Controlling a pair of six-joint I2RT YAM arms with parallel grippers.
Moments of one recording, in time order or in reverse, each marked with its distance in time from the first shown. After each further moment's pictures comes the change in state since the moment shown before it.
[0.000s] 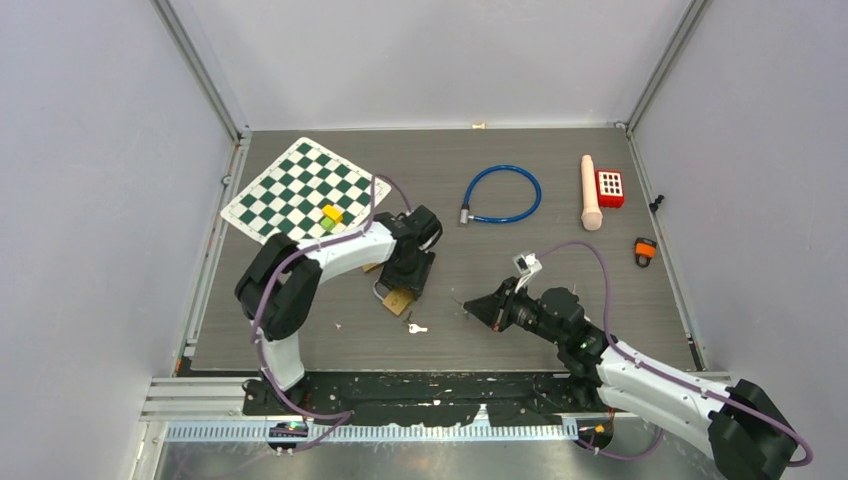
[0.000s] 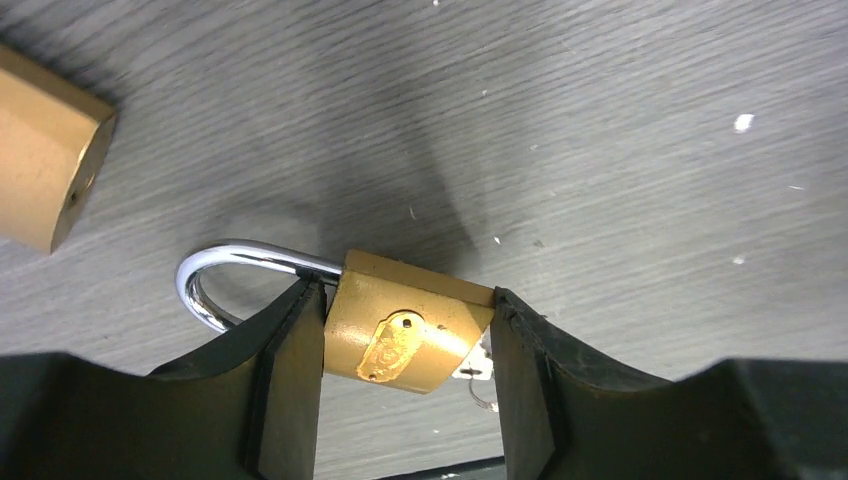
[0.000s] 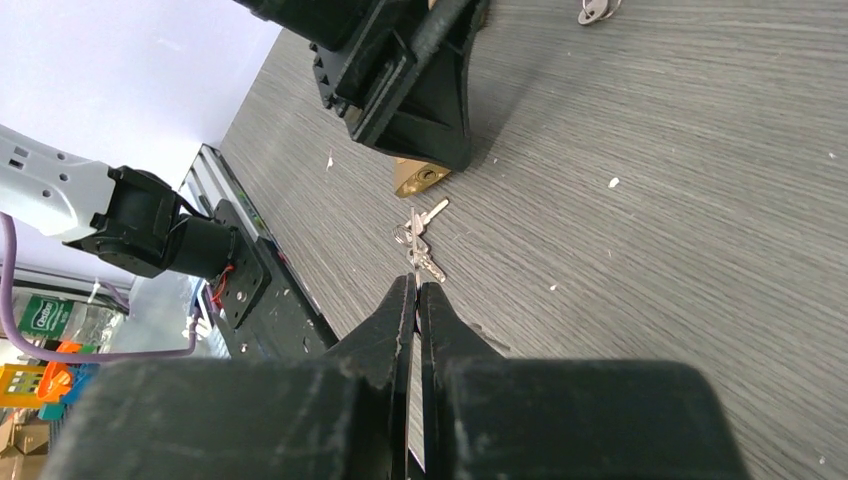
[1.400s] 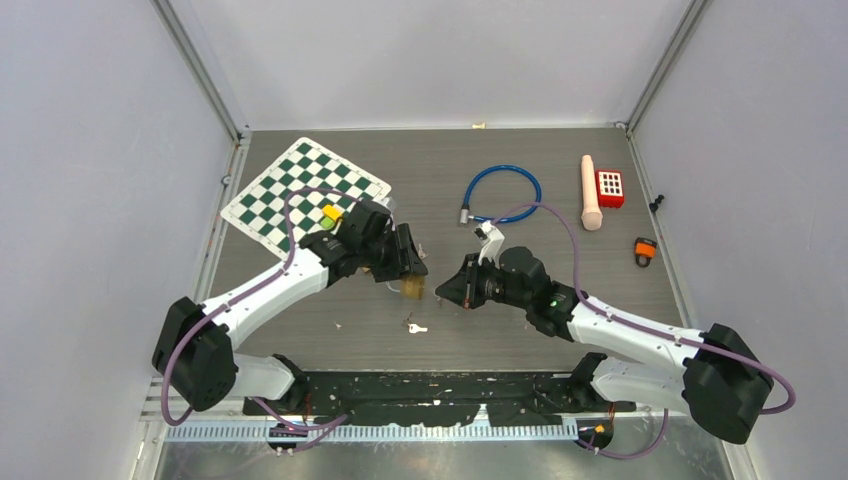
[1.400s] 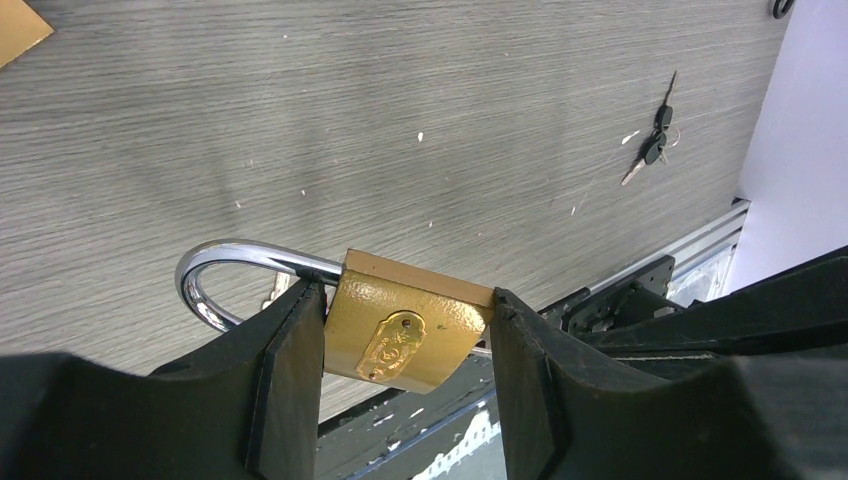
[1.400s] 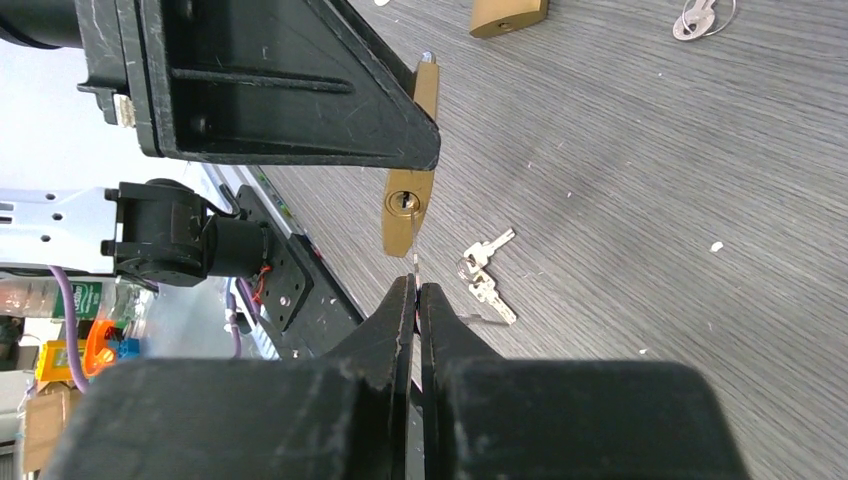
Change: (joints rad) left arm 0.105 -0.523 -0.291 0.312 0.230 -0.418; right arm 0.064 0.374 0.416 -0.223 -0.039 0.002
